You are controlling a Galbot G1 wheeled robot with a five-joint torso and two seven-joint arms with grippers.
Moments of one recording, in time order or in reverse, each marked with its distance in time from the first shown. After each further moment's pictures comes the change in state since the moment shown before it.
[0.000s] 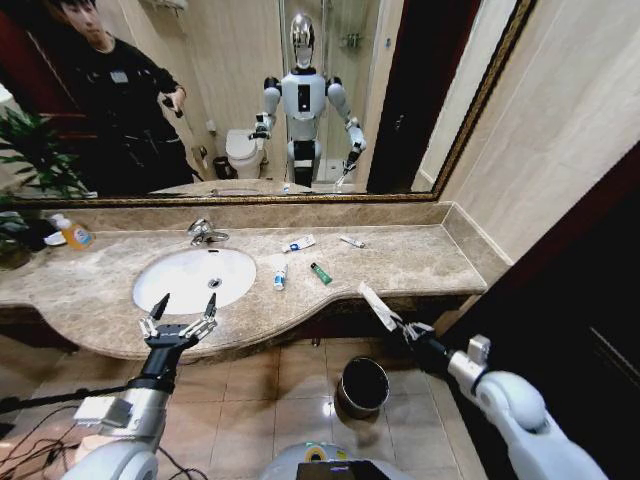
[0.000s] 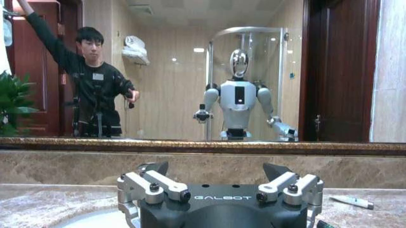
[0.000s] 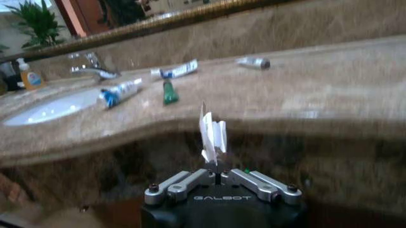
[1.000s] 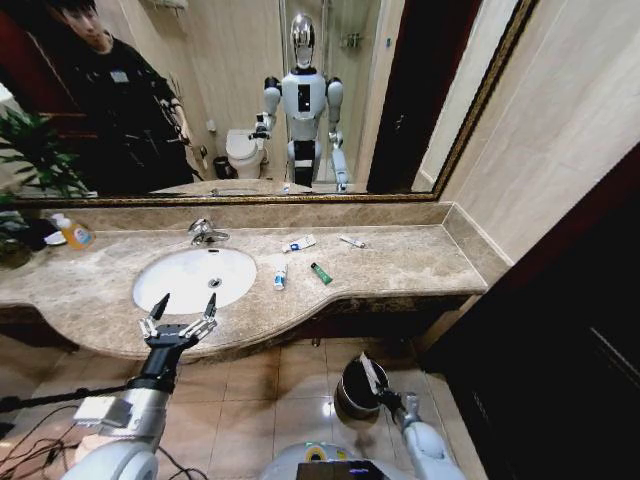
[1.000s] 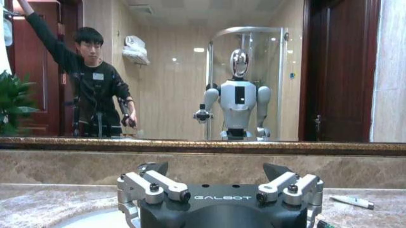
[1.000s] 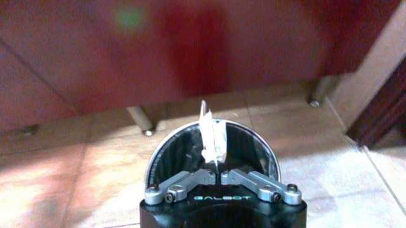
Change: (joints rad) left arm 0.000 0.000 0.000 0.000 0.000 0.000 0.000; right arm 0.372 0.388 -0.108 -0.962 -0.370 0.223 0.364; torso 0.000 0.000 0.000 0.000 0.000
